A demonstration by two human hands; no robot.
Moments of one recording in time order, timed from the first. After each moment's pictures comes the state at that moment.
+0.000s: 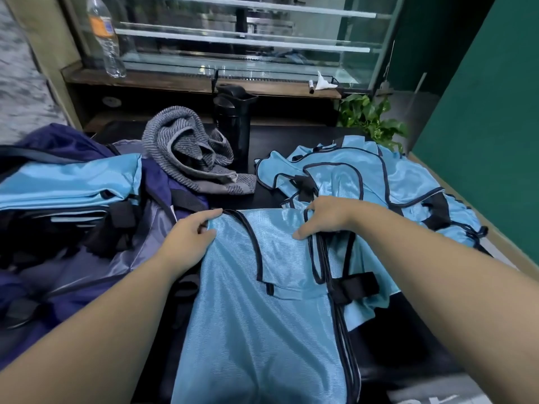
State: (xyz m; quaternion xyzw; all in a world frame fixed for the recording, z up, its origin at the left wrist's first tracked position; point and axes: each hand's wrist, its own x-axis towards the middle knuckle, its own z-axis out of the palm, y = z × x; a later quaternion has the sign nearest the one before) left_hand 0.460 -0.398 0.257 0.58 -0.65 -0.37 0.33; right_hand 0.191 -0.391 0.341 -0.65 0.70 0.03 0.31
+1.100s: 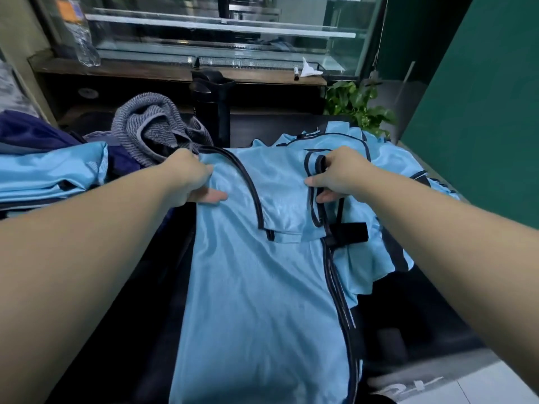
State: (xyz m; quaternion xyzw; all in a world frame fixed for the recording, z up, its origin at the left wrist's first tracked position) left_hand 0.395 -0.434 0.349 0.64 -0.45 -0.52 0.34; right_hand 0.167 -0.383 0.373 -0.51 0.75 -0.26 0.35
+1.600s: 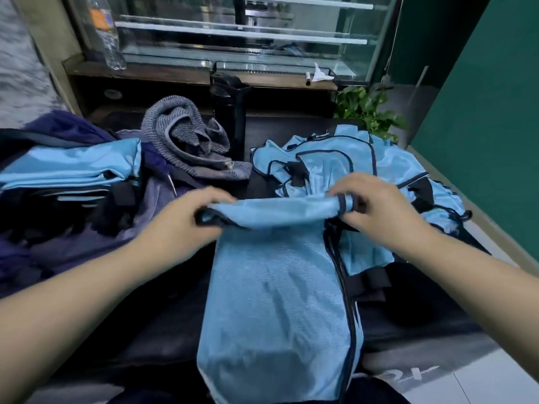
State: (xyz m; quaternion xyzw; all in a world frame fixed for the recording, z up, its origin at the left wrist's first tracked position) left_hand 0.451 -0.329 0.322 0.40 -0.80 -0.27 0.36; right_hand 0.149 -0.293 0.354 -0.78 0.56 -0.28 0.07
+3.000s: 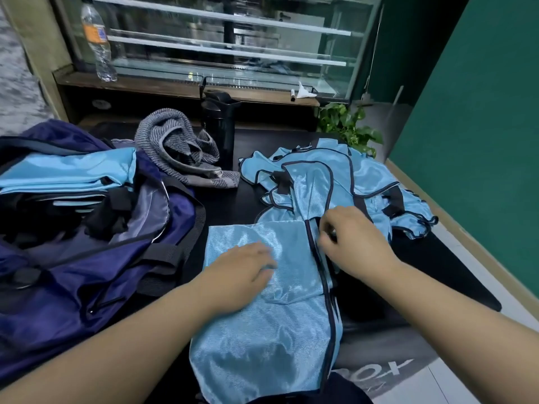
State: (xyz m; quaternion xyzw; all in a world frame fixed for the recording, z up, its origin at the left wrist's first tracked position) left_hand 0.383 -0.287 0.291 0.38 -0.90 -0.20 0.07; right_hand 0.161 -0.262 0.332 -0.74 0.65 -0.17 -0.02
